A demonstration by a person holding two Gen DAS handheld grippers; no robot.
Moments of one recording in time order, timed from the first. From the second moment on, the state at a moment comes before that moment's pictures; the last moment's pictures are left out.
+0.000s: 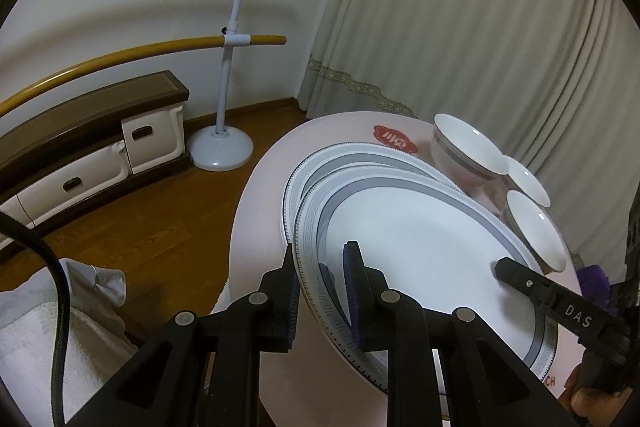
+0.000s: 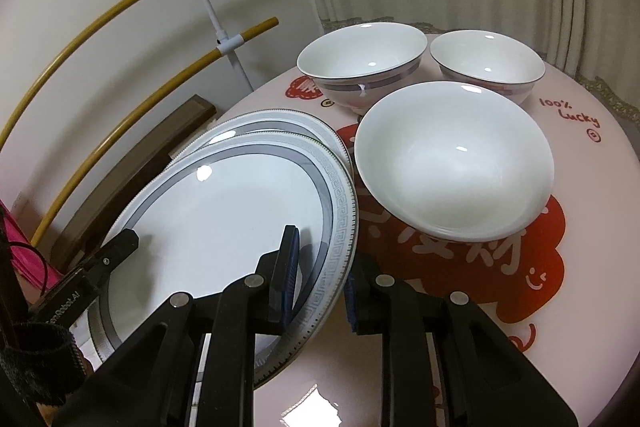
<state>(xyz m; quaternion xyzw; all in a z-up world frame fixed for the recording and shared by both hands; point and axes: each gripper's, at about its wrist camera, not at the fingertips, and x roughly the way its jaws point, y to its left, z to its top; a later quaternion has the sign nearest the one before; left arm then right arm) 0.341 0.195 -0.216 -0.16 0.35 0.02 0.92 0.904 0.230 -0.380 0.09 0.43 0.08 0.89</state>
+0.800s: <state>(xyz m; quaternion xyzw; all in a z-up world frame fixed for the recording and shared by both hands) 0.352 0.193 -0.211 -0.16 0.36 0.03 0.92 0.913 0.249 -0.387 0.06 0.44 0.04 0.90</state>
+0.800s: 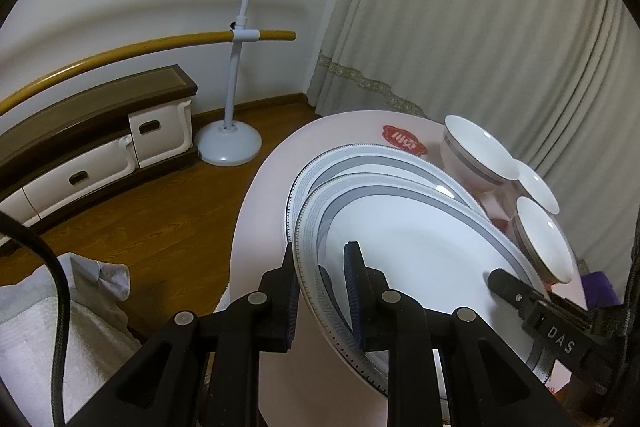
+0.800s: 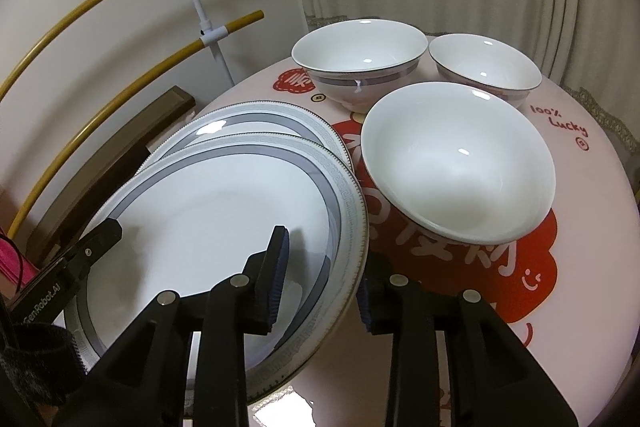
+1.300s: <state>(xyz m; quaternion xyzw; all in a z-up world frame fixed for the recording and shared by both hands) 0.350 0.194 -0.210 -0.16 0.36 0.03 0.92 0.906 0.232 -0.397 0.11 0.44 0.06 0.89</state>
